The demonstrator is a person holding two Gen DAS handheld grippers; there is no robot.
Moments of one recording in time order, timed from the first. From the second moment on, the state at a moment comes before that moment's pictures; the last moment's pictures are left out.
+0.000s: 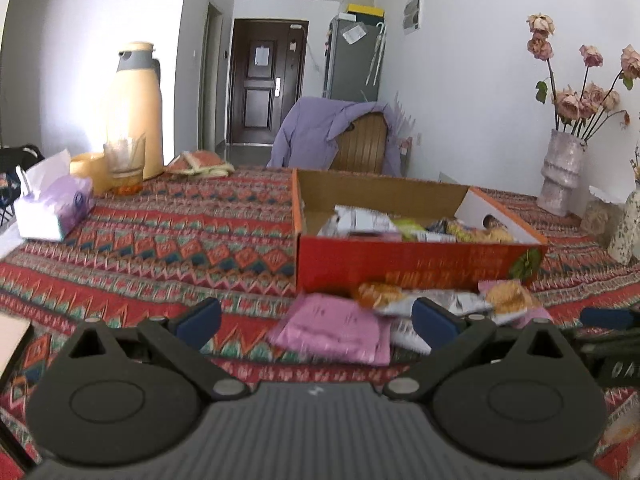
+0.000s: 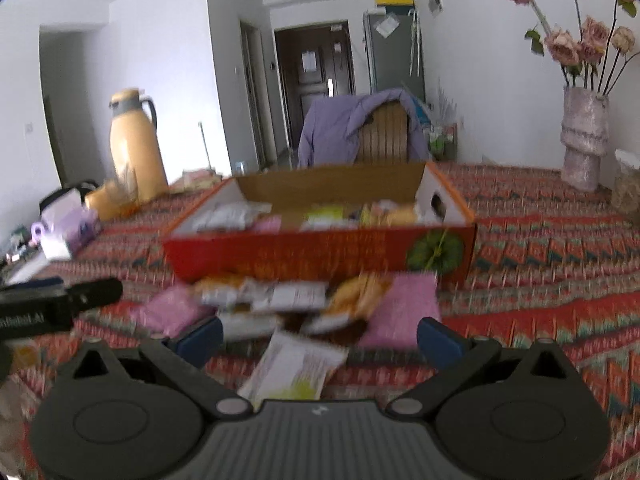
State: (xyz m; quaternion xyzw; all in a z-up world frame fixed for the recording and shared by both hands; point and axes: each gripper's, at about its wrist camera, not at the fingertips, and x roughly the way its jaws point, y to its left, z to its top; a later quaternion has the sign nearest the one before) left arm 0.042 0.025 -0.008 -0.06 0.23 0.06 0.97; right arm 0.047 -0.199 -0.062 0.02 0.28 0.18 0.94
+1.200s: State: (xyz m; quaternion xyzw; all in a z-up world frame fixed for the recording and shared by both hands) left arm 0.009 0.020 -0.013 -0.08 0.26 0.06 0.96; right arm -0.039 -0.181 -0.075 -0.08 0.29 0.21 0.93
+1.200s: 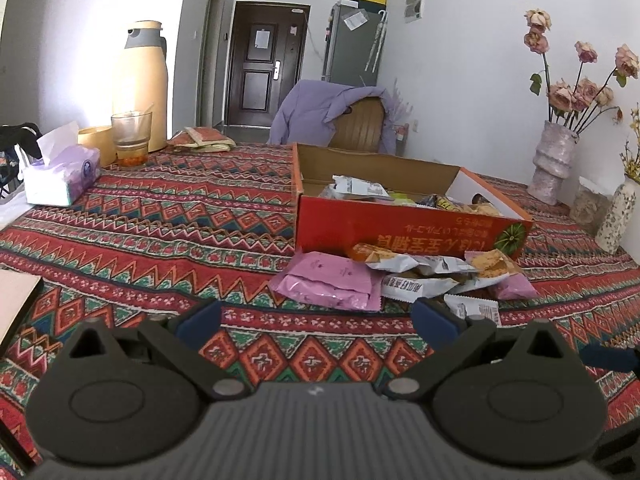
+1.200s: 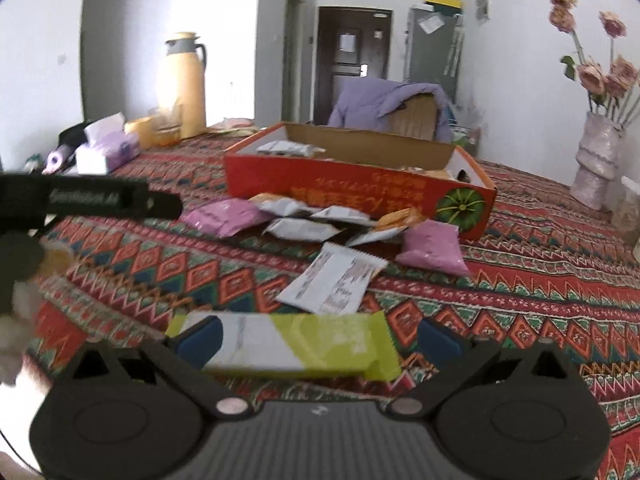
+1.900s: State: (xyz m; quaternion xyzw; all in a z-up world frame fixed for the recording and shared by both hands) left arm 0.005 0.029 -0.019 -0.08 0.27 0.05 0.96; right arm -0.003 -0.149 -0.096 -0.15 0.28 0.20 0.93
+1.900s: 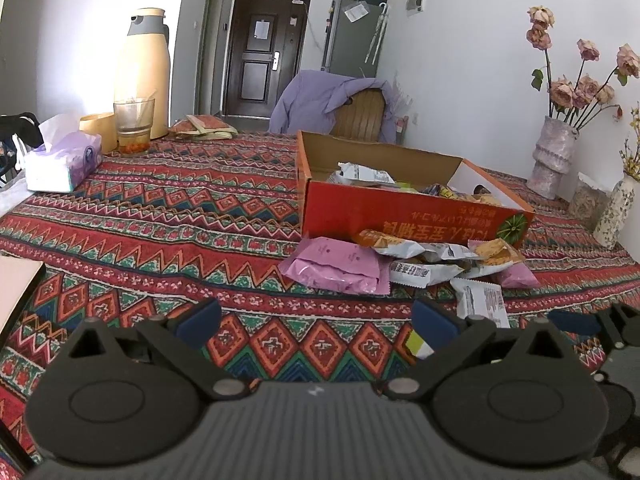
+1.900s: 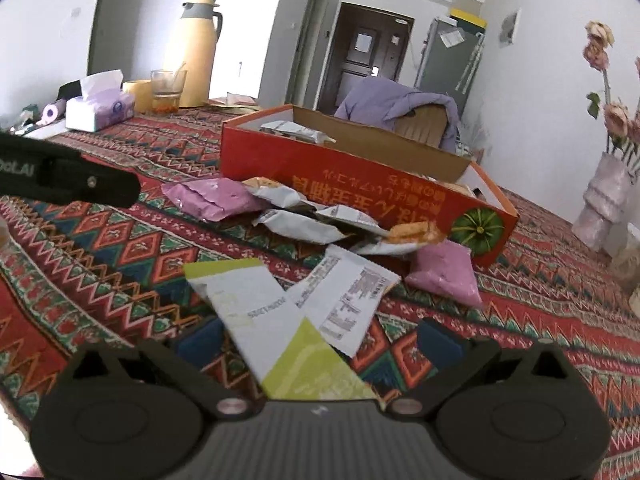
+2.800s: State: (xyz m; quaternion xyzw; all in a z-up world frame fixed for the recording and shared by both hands) left arm 0.017 0.023 -0.027 -0.08 0.29 0.05 0.95; right arm -0.002 -0.195 -0.080 -0.02 0.24 0.29 0.93
